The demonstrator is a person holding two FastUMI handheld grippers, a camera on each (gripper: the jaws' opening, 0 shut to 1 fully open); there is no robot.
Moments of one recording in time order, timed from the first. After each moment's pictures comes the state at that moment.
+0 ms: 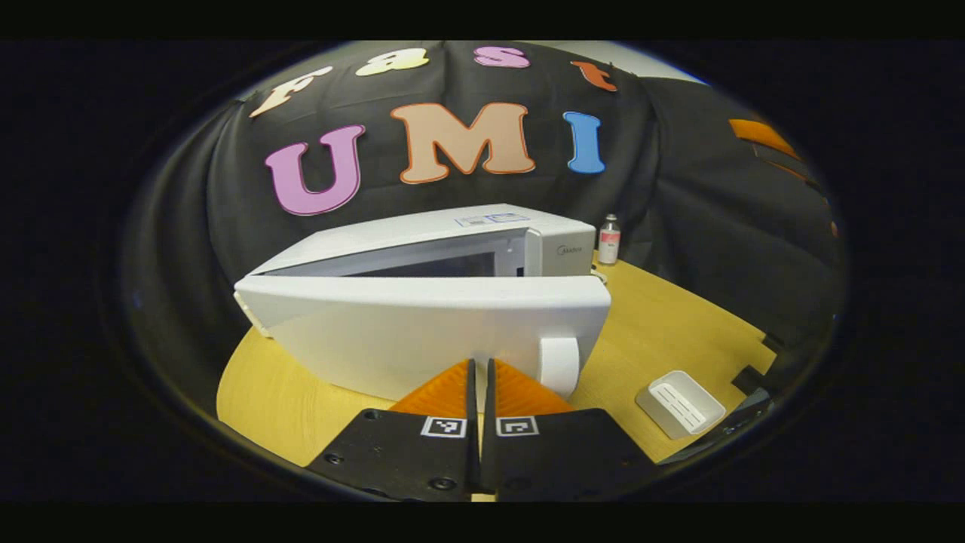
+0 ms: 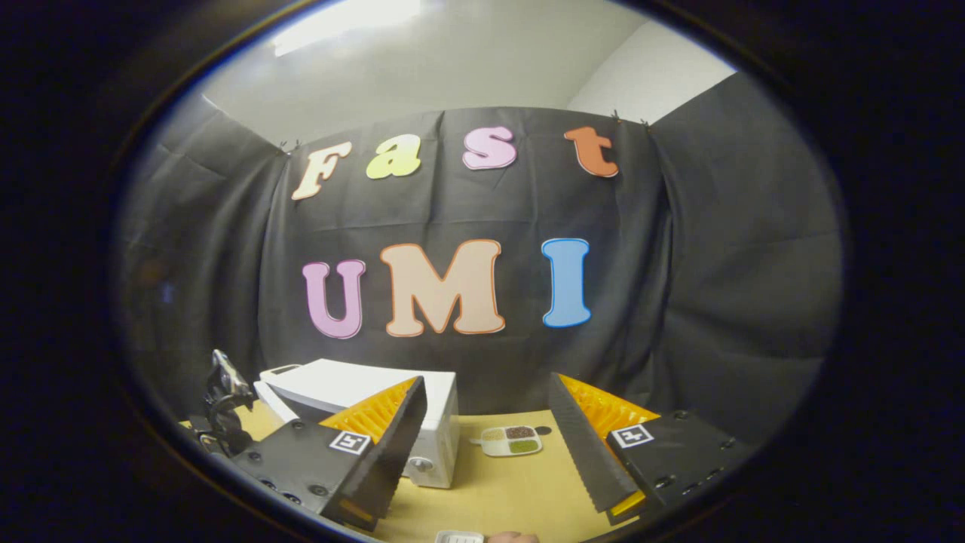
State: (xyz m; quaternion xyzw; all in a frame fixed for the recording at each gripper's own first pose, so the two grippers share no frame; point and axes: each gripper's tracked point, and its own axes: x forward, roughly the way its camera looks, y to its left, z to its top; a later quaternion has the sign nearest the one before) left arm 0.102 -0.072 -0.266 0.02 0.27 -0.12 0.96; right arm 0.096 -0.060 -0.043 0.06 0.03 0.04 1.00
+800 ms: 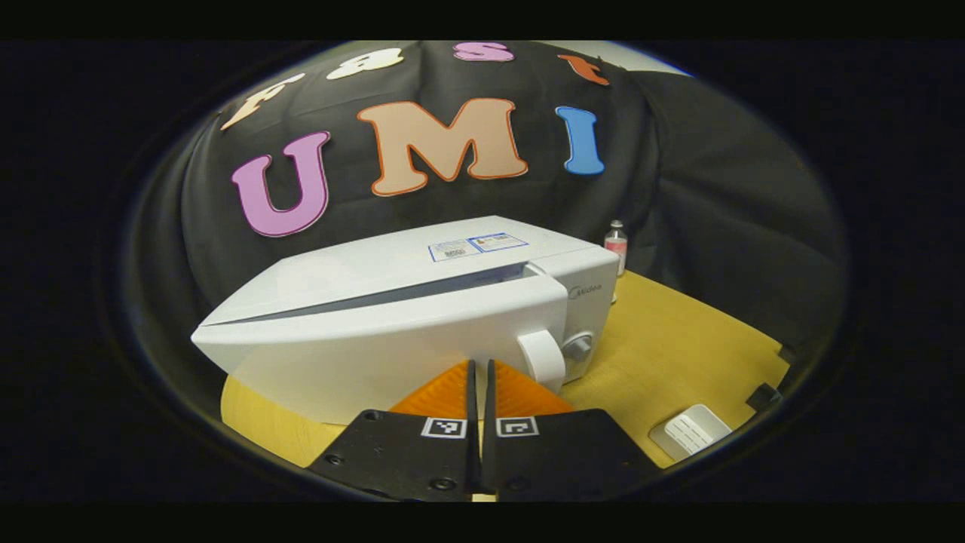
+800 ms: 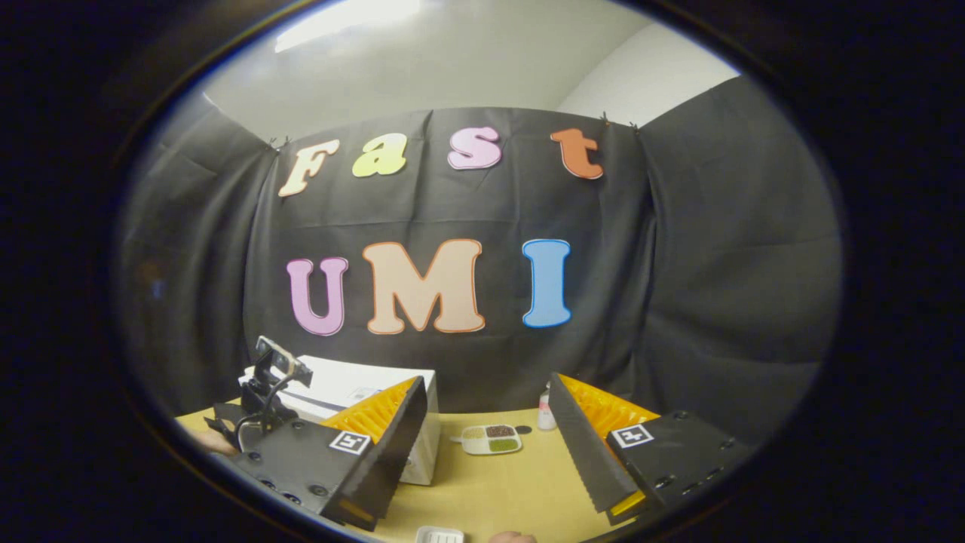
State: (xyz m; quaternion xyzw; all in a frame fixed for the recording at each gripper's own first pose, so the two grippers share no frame) left arm 0.185 -0.095 -0.262 0.03 0.26 -0.13 0.96; right arm 0.091 -0.080 -0.043 0.05 0.03 0.02 1.00
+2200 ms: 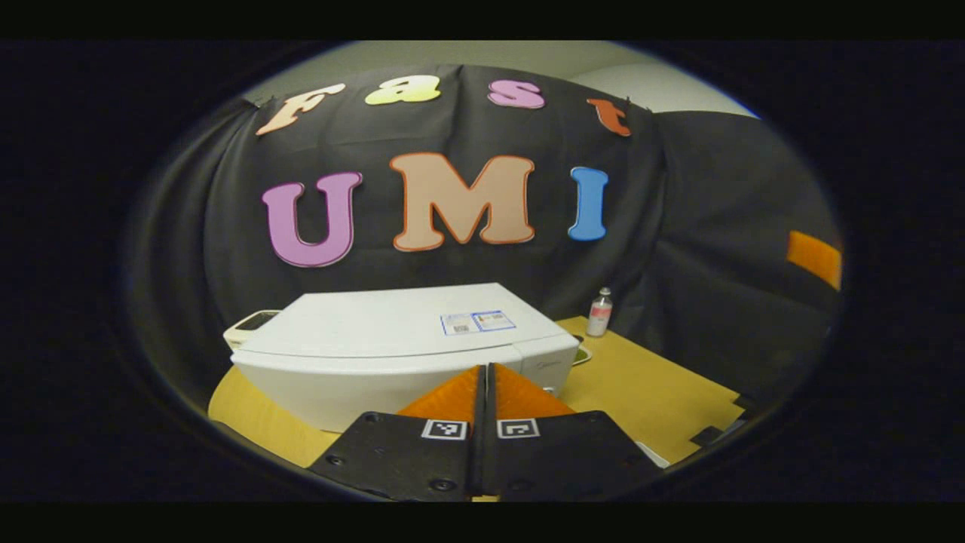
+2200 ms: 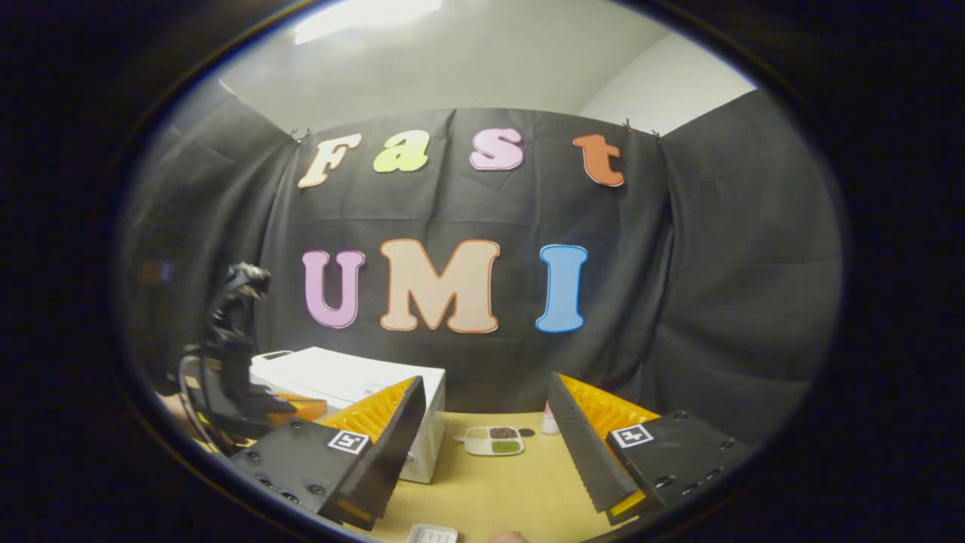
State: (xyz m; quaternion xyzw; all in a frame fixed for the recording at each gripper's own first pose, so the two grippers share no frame) left arm 0.152 -0.087 -0.121 -0.03 0.14 -0.12 0.98; right arm 0.090 -0.058 -0.028 0.02 0.02 0.05 1.00
